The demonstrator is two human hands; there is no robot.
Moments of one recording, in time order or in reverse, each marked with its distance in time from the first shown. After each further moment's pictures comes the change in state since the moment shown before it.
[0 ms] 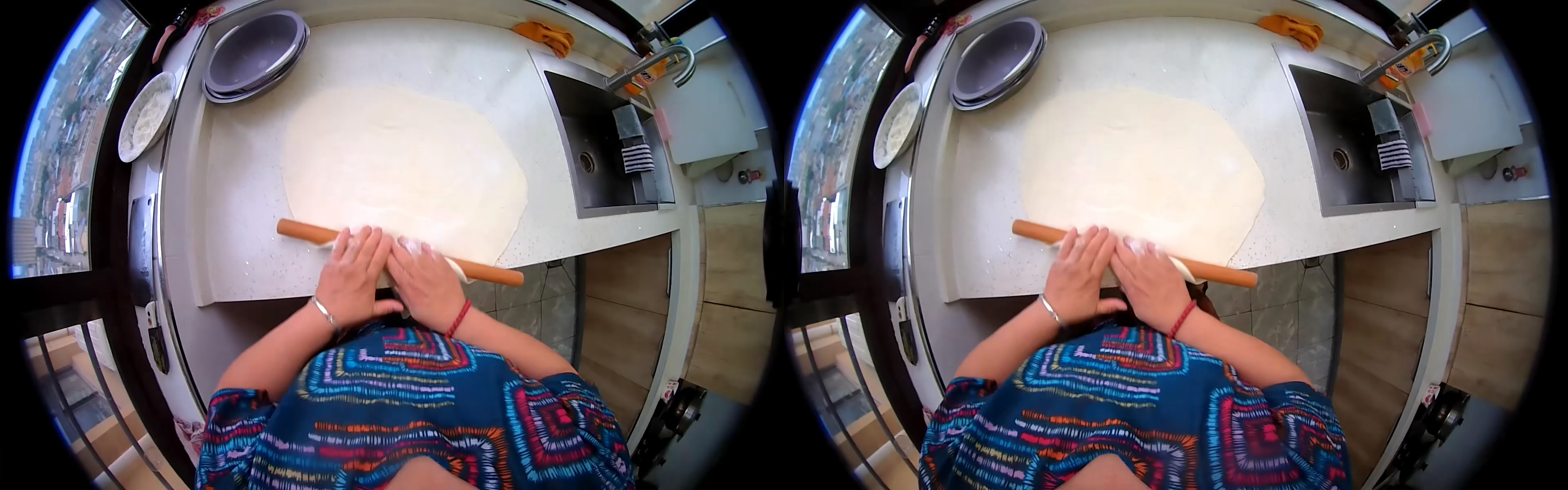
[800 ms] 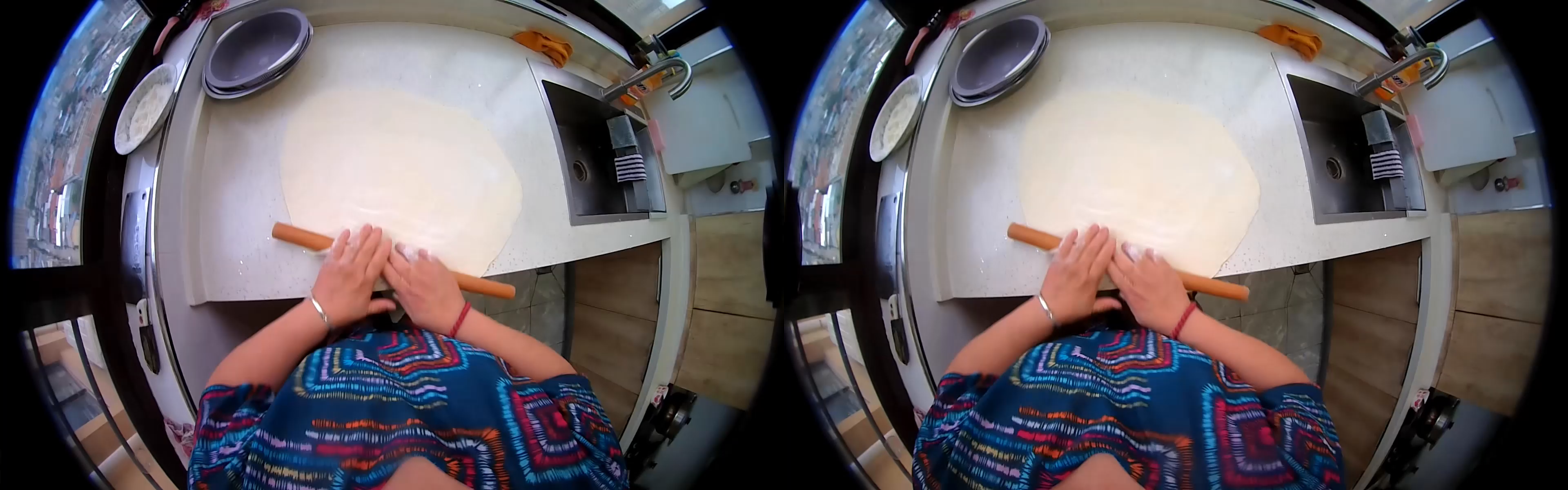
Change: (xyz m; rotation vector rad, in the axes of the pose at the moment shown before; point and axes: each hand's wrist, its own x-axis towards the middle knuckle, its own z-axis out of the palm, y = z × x) left_hand 0.005 -0.002 0.002 -0.037 -0.019 0.016; right_hand 0.001 0.004 -0.011 -0.015 -0.130 -0.110
